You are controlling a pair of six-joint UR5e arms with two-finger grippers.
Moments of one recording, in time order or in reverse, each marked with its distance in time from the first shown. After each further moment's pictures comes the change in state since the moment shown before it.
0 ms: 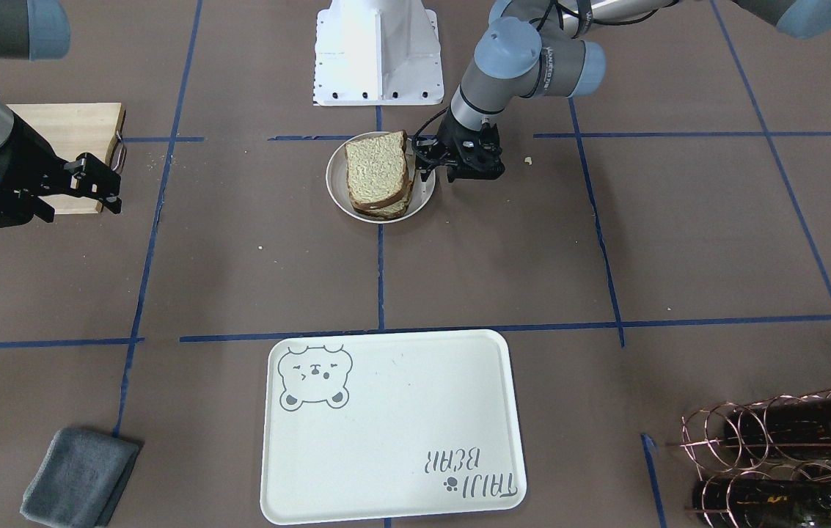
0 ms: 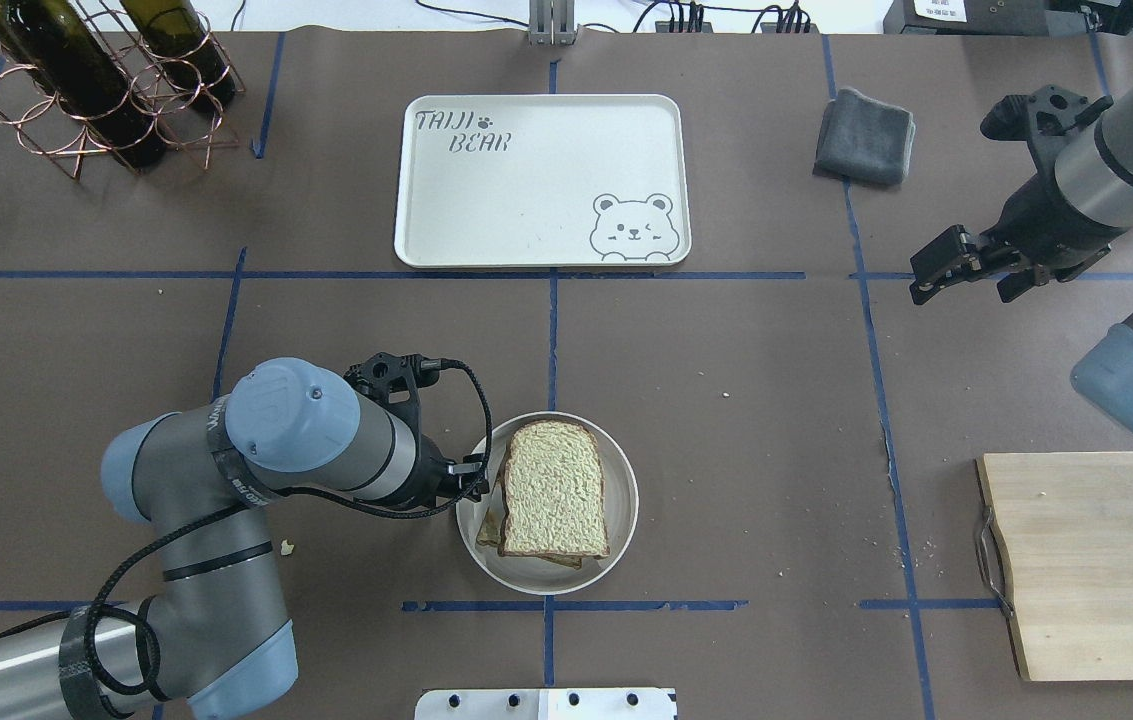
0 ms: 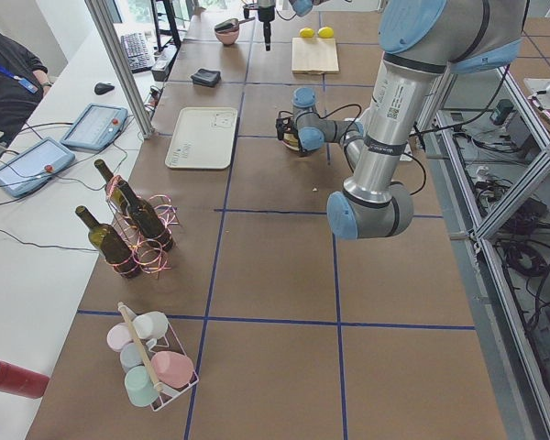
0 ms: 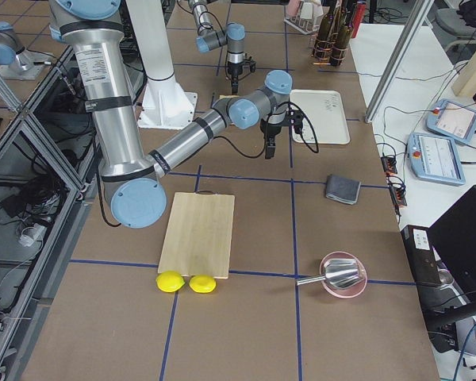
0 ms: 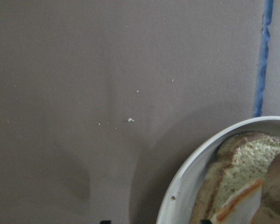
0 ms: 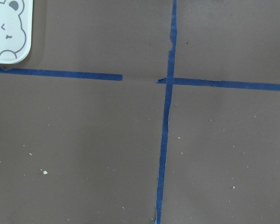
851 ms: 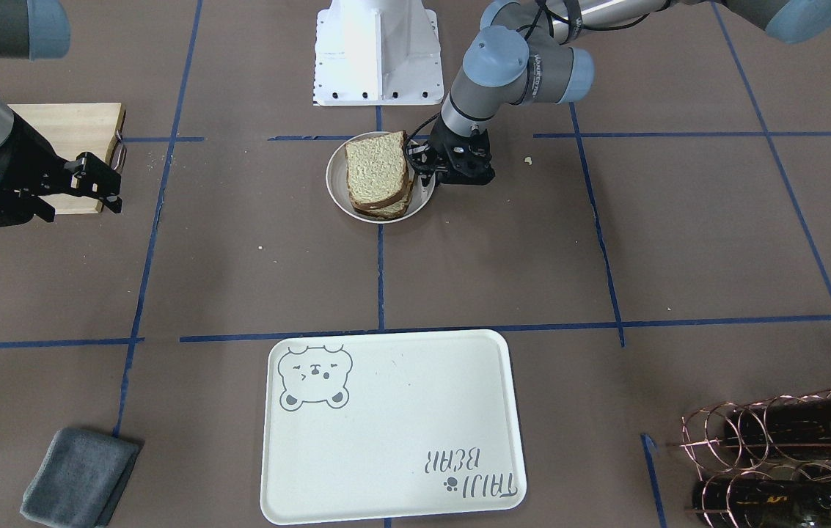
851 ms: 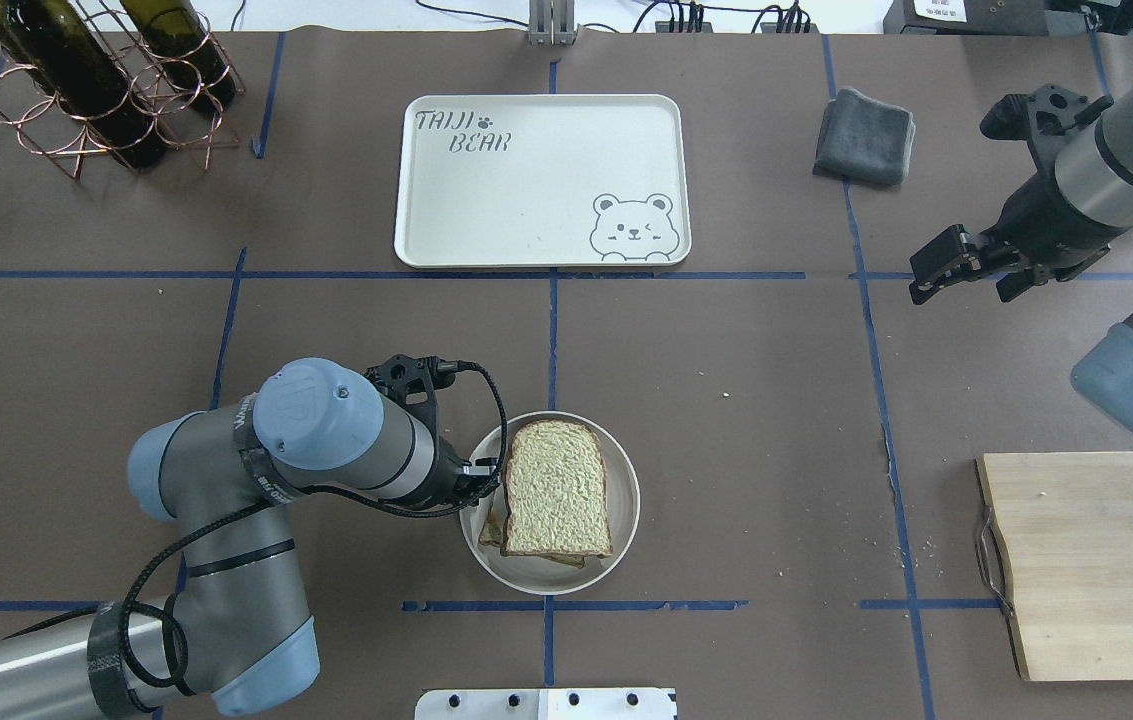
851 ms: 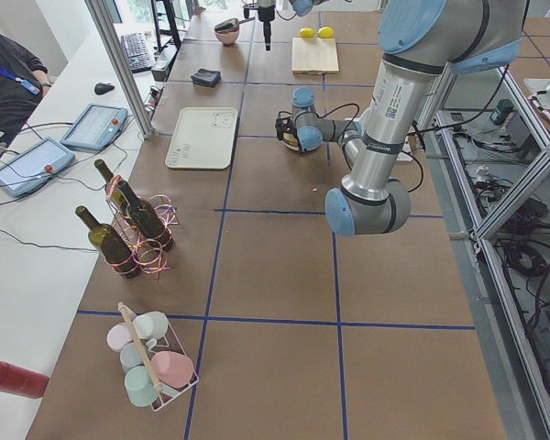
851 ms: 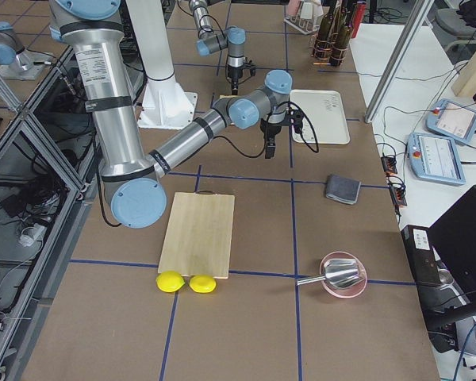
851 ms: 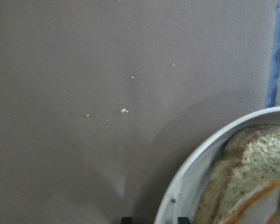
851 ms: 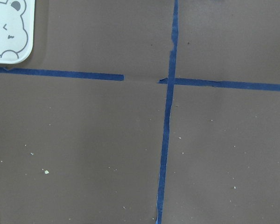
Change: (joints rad) left arm 0.004 -0.034 0.039 -0.002 -0.004 -0.001; right arm 0.000 0.001 0.002 0.001 0.001 0.000
